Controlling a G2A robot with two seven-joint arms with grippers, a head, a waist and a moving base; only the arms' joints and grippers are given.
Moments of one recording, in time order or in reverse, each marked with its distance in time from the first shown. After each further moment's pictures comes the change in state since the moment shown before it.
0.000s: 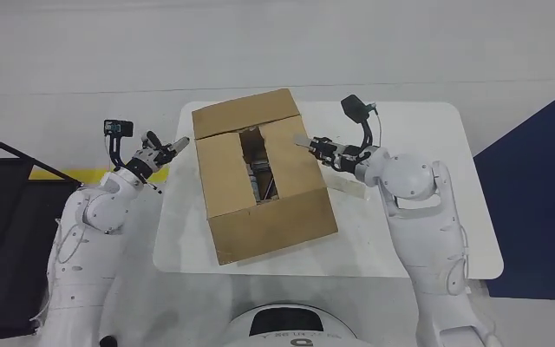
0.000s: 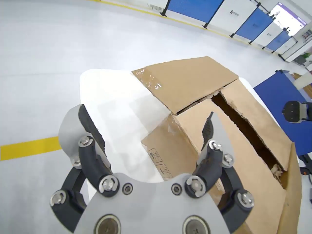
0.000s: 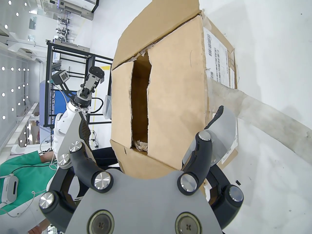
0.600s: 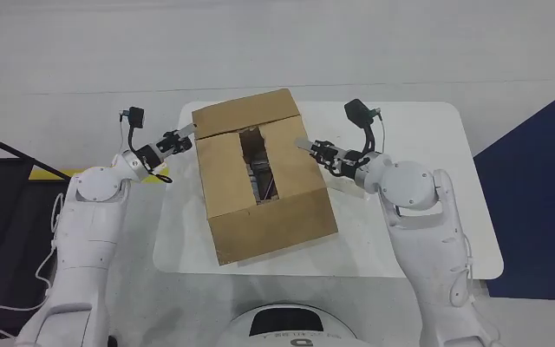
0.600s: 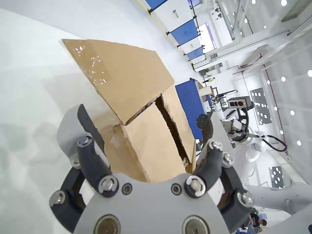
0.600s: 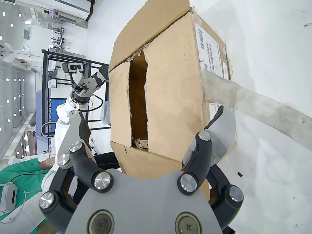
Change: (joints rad) left arm -0.258 -0.009 0.094 0.331 -0.672 -0.027 -0.448; right arm -0.034 0.019 -0.027 -0.083 -0.034 0.101 -0.027
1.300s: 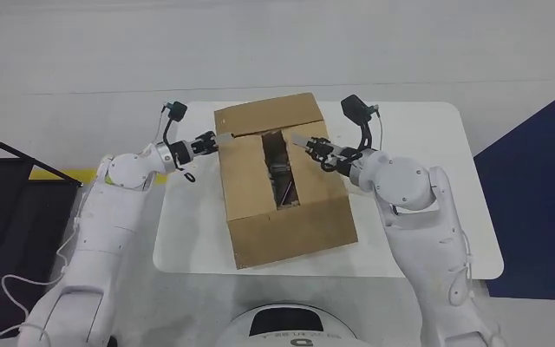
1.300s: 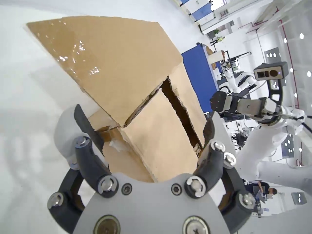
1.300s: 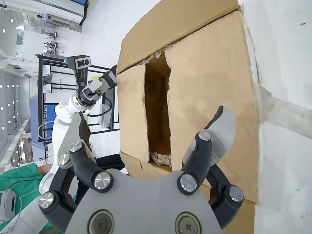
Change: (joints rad) left arm -0.080 -0.019 0.201 -0.020 0.101 -0.055 -0.011; right arm 0.032 0.013 -0.053 -0.030 -0.018 0.105 -0.018
